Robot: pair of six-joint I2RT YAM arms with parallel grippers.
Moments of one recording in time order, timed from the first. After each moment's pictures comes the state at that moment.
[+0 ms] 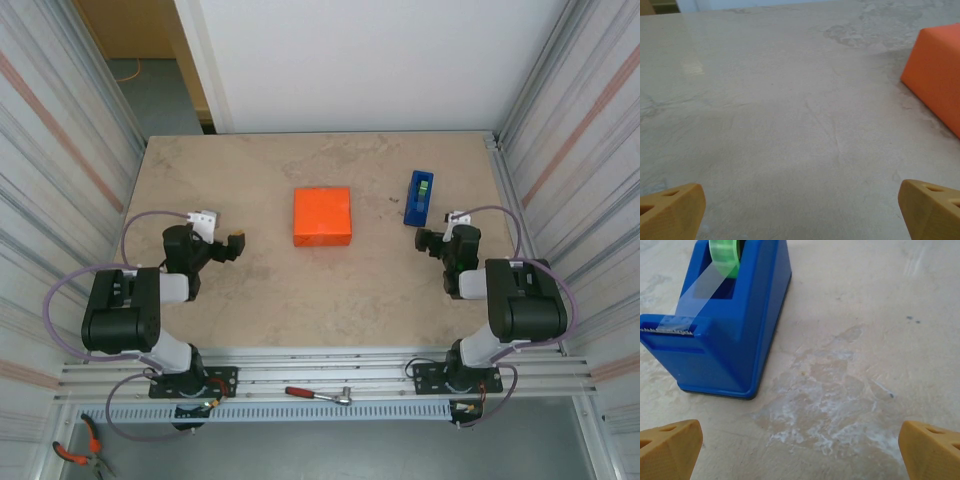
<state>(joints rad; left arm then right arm) 0.04 1.52 0.38 0.72 0.33 0.12 -0.02 1.55 0.37 0.69 0.03 0.11</state>
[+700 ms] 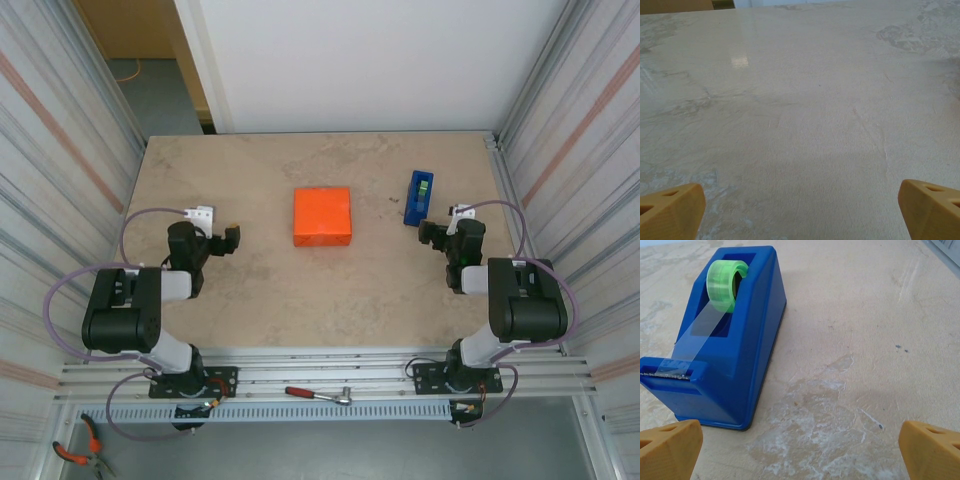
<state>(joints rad) 0.00 1.52 0.41 0.70 0.12 0.08 -0.04 1.55 0.40 0.70 0.03 0.10</state>
